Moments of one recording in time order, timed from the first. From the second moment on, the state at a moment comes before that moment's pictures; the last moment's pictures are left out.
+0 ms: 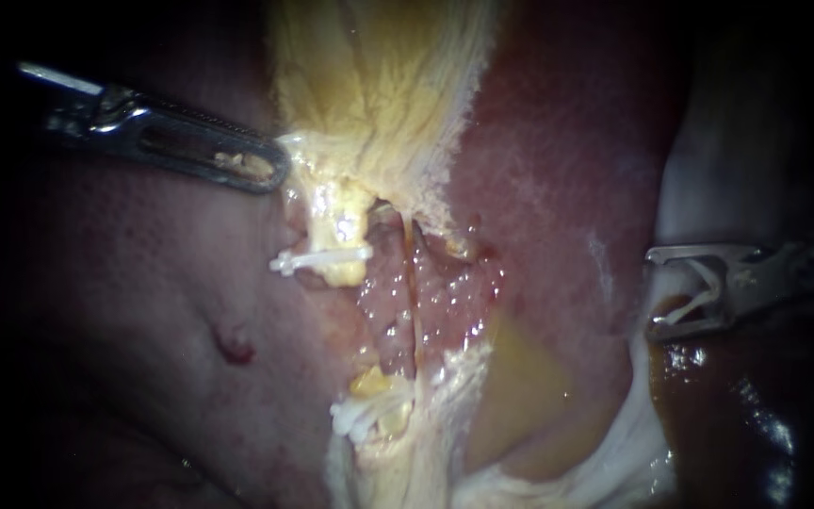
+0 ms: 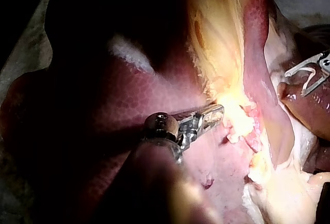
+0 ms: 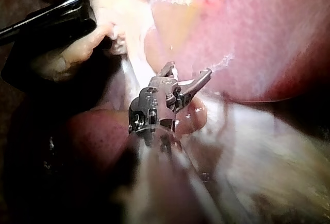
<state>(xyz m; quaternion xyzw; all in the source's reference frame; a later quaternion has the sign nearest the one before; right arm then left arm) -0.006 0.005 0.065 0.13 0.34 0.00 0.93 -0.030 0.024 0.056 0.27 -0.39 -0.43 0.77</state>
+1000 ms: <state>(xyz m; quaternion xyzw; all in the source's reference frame) 0.003 0.004 0.065 0.25 0.49 0.10 0.83 -0.030 0.024 0.056 0.27 -0.39 -0.43 0.77</state>
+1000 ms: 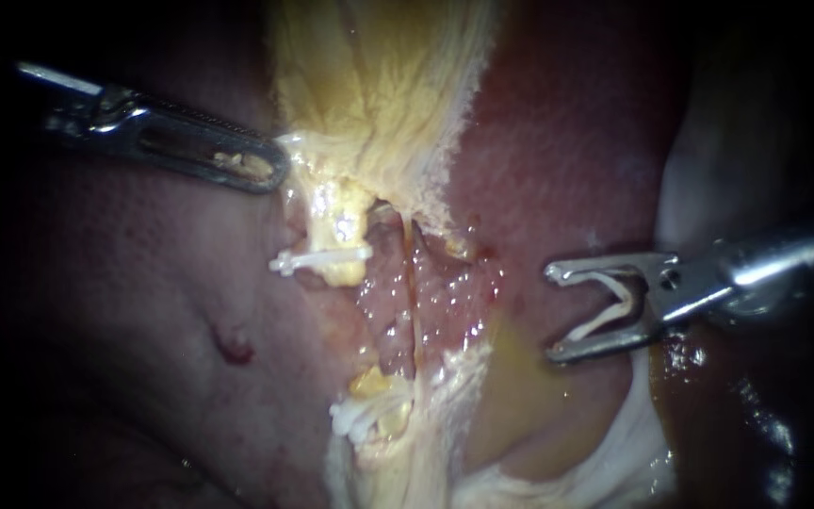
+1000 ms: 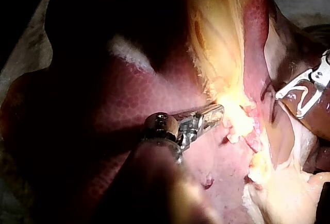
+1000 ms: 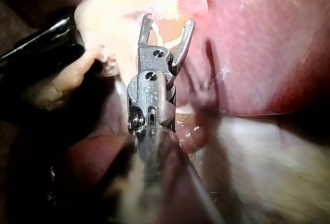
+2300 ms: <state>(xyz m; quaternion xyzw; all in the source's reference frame) 0.013 0.001 0.075 0.36 0.50 0.18 0.77 -0.030 0.024 0.056 0.27 -0.39 -0.43 0.77</state>
